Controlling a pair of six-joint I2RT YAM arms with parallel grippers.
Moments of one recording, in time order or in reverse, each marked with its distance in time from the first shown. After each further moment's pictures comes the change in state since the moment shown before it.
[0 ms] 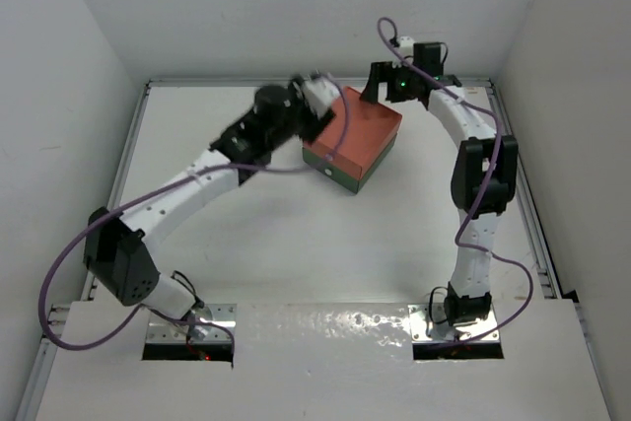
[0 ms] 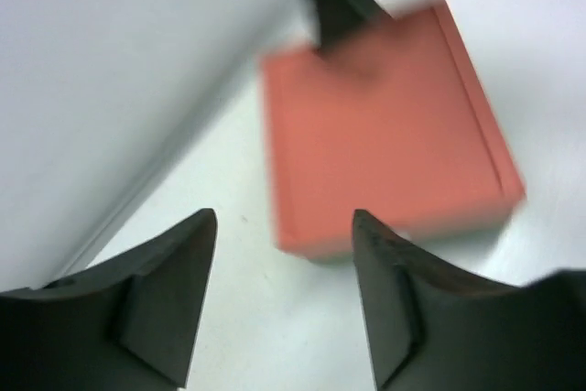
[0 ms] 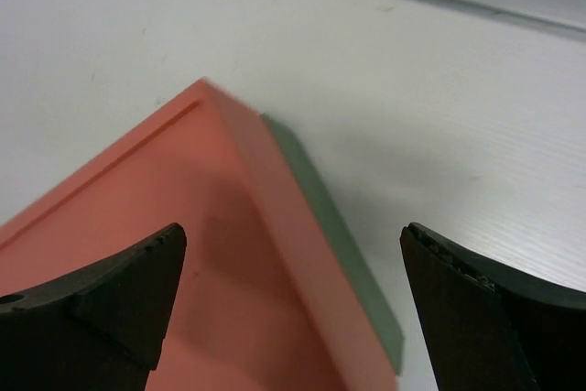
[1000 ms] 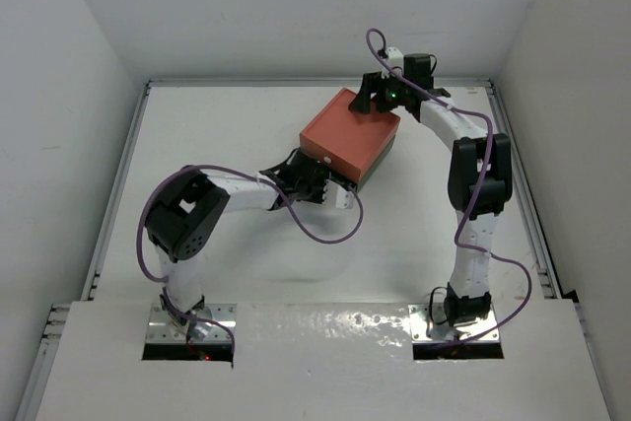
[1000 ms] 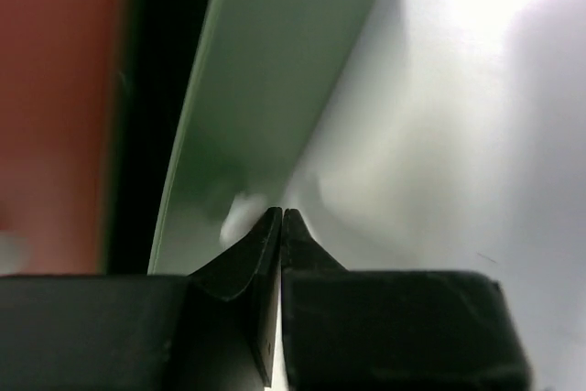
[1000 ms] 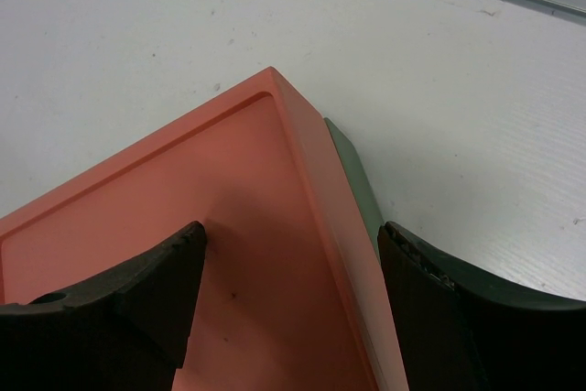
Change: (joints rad) left arm -0.017 0.347 -0.211 0.034 0.210 0.690; right arm 0.025 -0.002 -0.116 0.167 -0.114 0.020
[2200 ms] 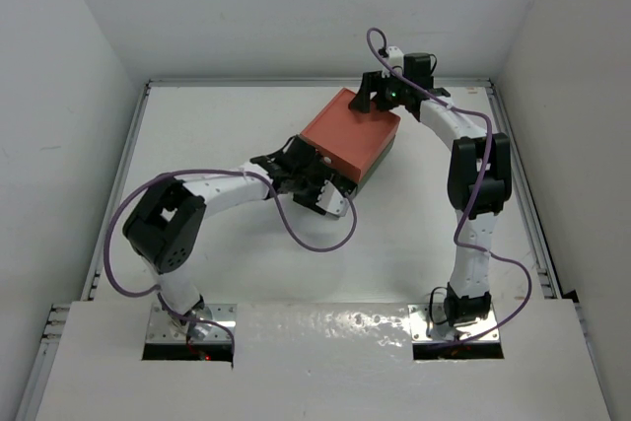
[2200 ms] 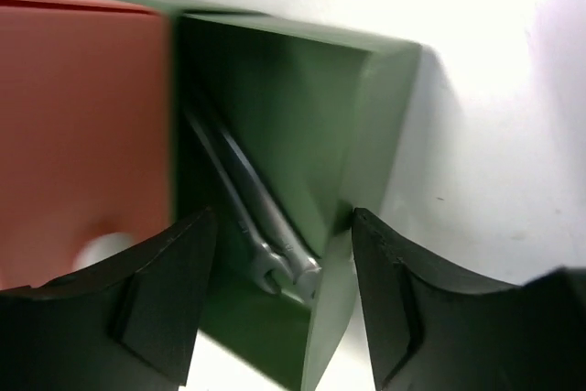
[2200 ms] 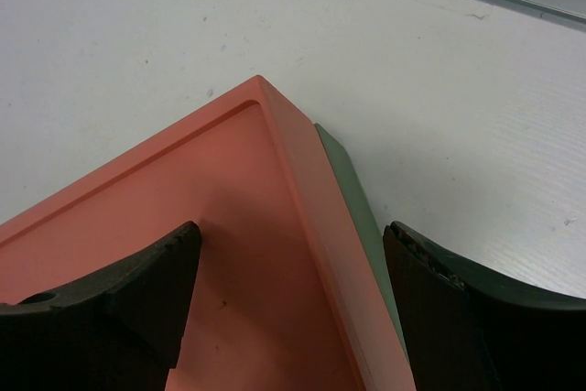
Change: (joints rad) left arm 0.000 -0.103 0.084 -0.256 0.180 0.216; right arm 0.000 0.008 0.011 0.004 0.015 0.008
